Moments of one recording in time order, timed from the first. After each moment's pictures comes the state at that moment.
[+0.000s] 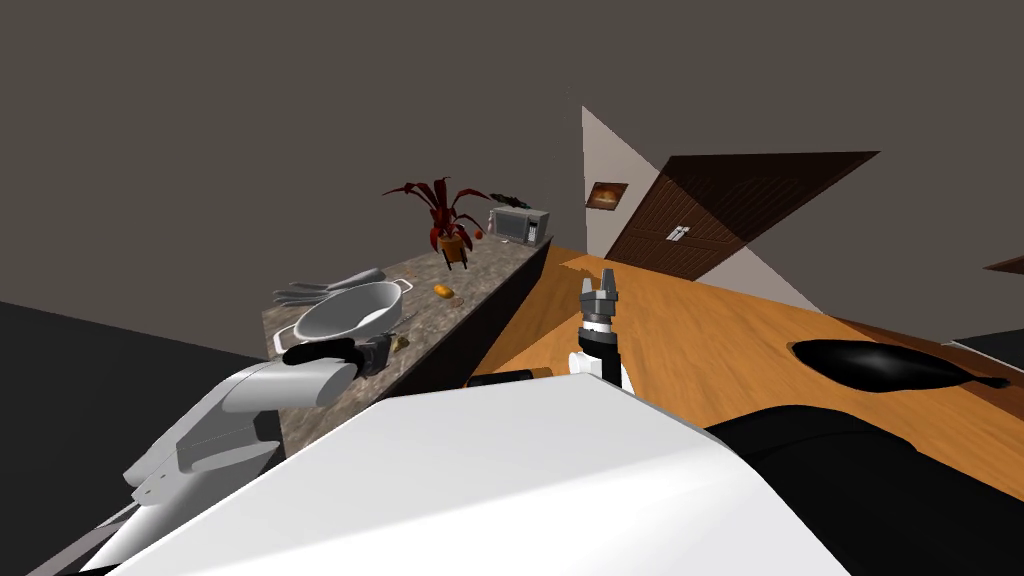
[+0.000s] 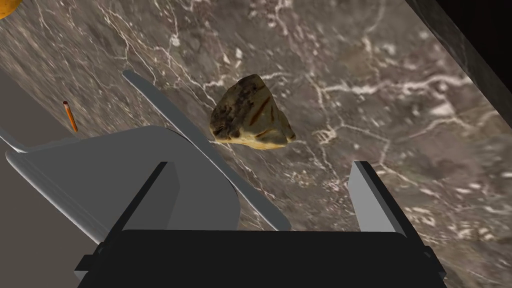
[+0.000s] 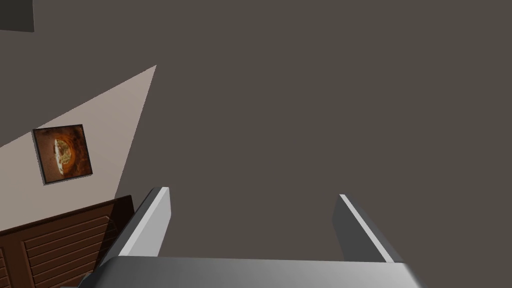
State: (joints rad) left arm 0.44 0.61 0.20 -2.28 0.38 1.32 0.16; right arm 0.55 0.04 -0.05 -2.26 0.02 -0.49 0.00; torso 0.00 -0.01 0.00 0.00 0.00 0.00
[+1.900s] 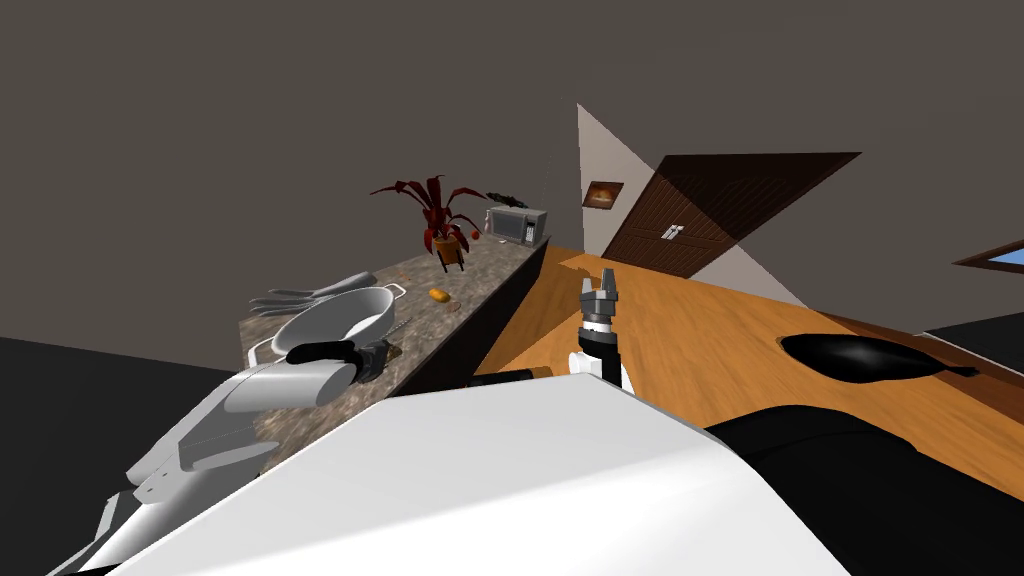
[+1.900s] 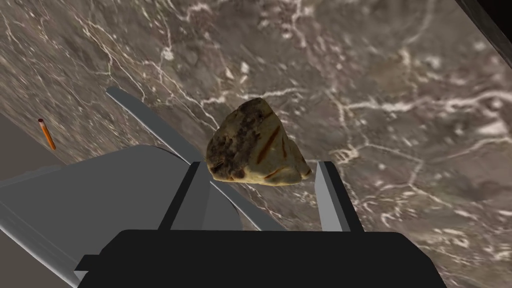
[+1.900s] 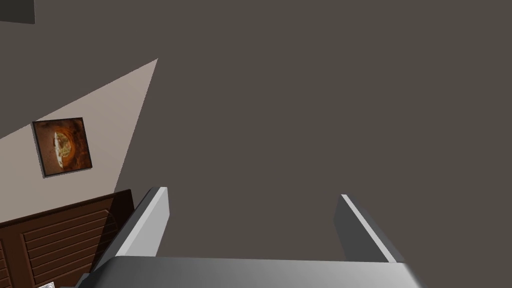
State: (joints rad) left arm 0.45 0.62 0.20 -2.25 0.40 1.37 0.16; right arm 0.55 0.04 -0.05 -2.26 0.02 -0.49 0.00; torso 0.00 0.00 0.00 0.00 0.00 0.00
